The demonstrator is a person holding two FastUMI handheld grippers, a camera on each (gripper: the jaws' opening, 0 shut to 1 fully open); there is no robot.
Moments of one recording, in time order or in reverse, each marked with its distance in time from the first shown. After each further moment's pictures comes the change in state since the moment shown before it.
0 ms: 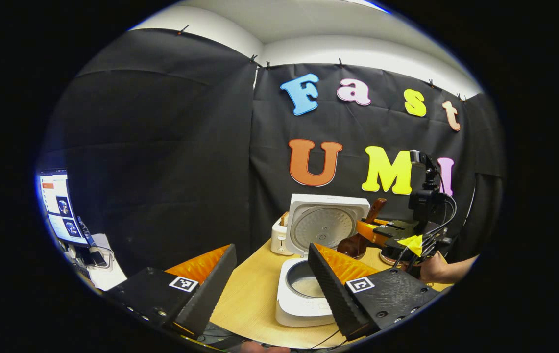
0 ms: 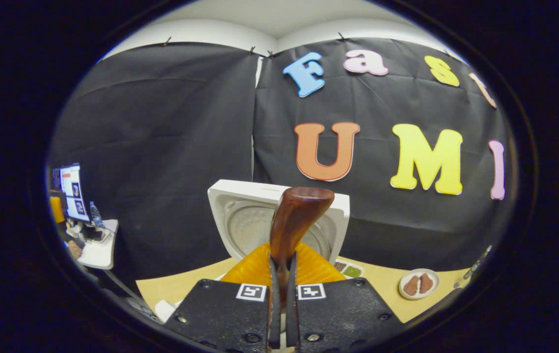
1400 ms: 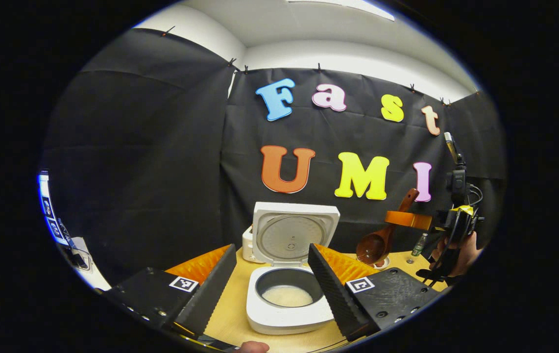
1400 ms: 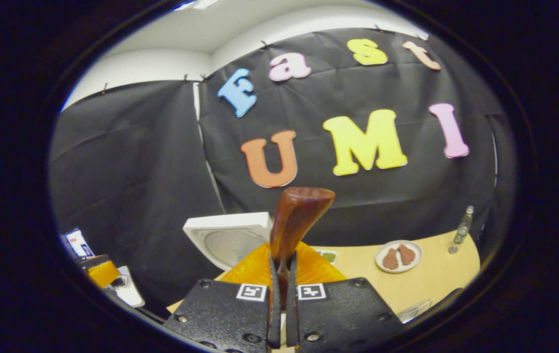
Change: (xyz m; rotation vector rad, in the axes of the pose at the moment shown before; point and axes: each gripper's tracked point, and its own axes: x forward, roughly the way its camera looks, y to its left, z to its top) left arm 0.009 -0.073 0.013 0.005 -0.041 -0.166; right arm -0.139 -0.120 0.027 0.380 -0.005 -0.229
